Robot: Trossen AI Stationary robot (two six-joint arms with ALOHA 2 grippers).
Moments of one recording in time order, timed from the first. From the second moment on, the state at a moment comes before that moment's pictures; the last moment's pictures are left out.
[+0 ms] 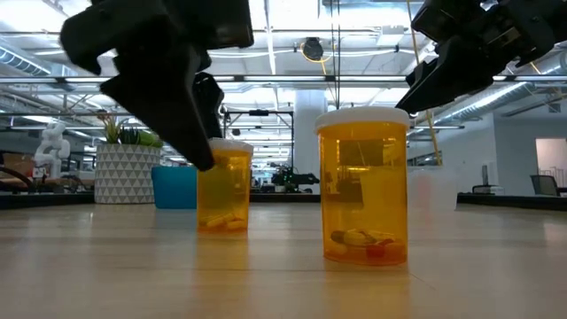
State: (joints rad) left arm -0.42 1.82 1.17 -0.46 -0.27 -0.36; right arm 0.28 1.12 0.50 0.00 0.20 0.15
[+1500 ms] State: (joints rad) left arm -0.15 1.20 1.17 -0.83 -0.37 -0.14; right arm 0.28 1.12 0.50 -0.02 0.20 0.15
